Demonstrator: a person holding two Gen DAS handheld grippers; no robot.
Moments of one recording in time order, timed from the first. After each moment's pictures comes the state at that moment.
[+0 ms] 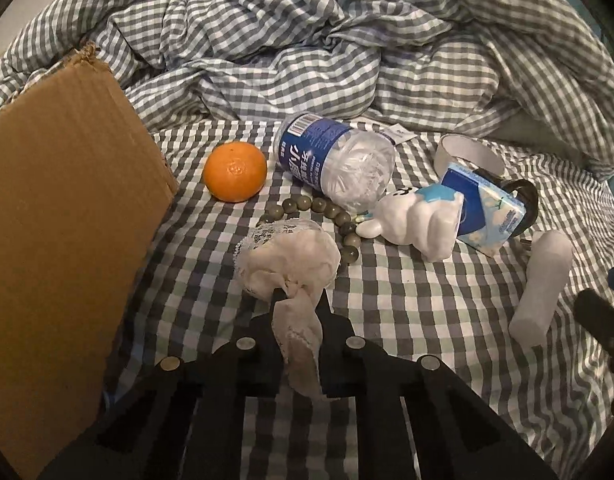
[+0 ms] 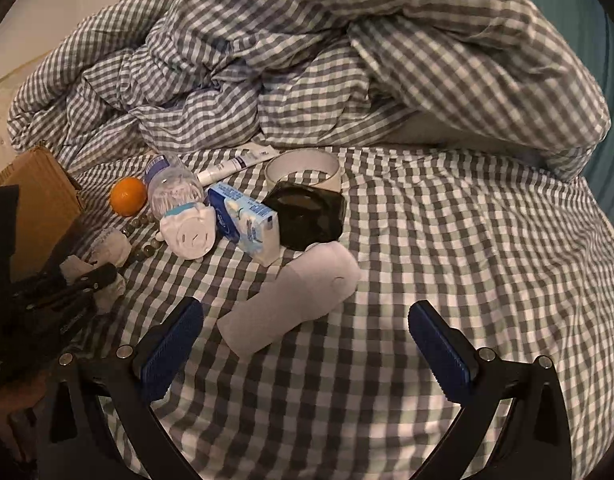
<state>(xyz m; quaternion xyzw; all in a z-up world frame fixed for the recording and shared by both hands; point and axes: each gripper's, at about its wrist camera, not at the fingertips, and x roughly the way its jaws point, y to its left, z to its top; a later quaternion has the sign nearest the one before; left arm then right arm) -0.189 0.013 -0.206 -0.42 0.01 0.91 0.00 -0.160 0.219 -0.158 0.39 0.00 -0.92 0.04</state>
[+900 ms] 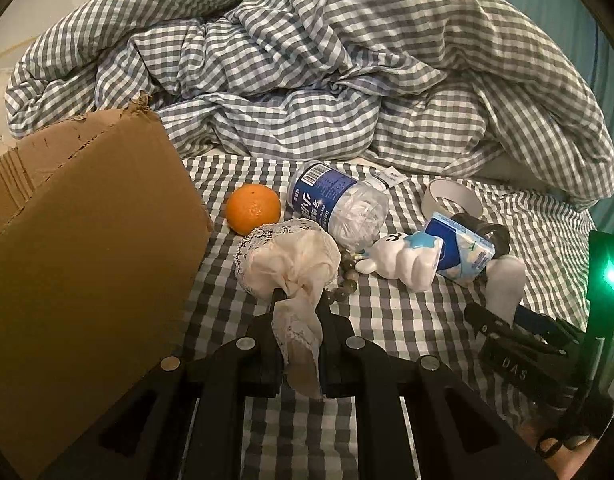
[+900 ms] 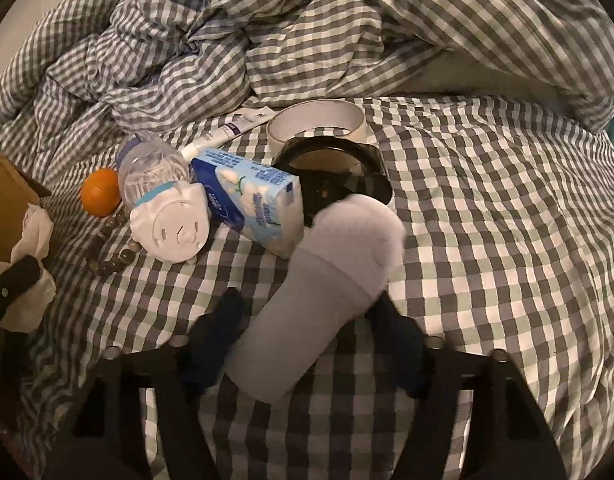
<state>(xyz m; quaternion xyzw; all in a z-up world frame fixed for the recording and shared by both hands) -0.174 -0.007 -0.172 -0.39 -0.02 0.92 0.02 -0.201 0.201 -0.201 0.44 -0.04 -0.90 0.02</state>
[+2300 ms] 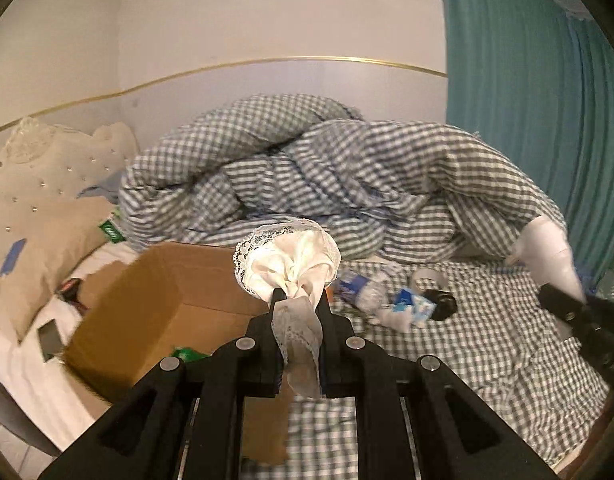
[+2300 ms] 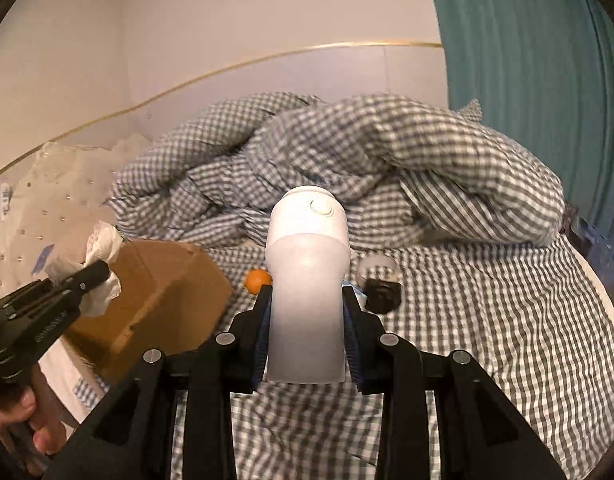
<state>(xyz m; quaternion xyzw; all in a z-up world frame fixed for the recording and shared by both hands) -0.026 -0.071 0.017 -0.27 0.00 0.96 -0.03 -0.021 0.155 0.036 0.27 -0.04 -0.95 0.11</state>
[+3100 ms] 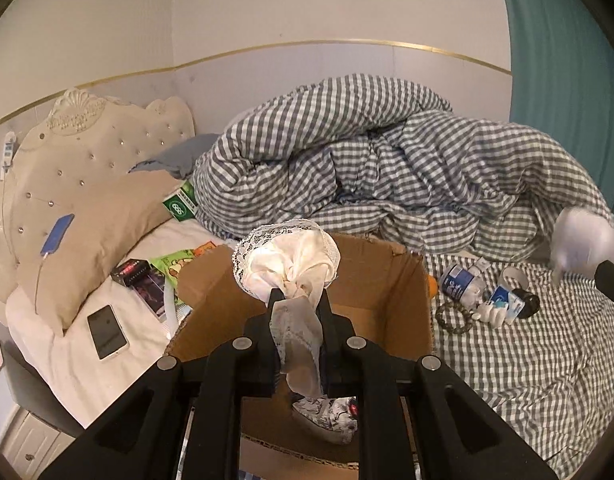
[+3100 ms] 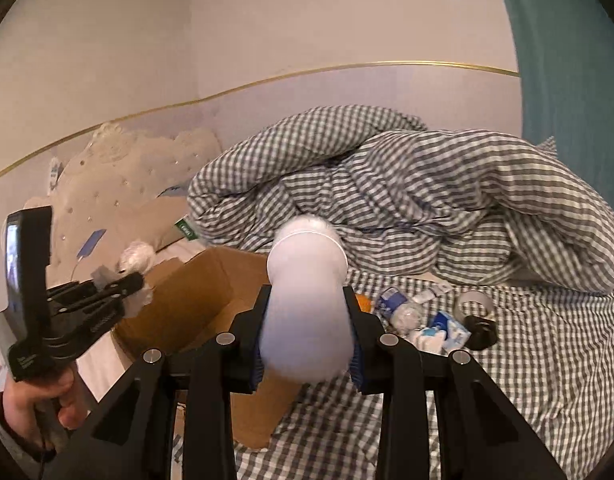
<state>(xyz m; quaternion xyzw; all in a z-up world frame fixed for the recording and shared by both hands) -0.044 -0.207 0.002 -0.31 -0.01 0.95 -0.11 -0.033 0.022 0.051 0.25 0.00 -0.94 0.22</state>
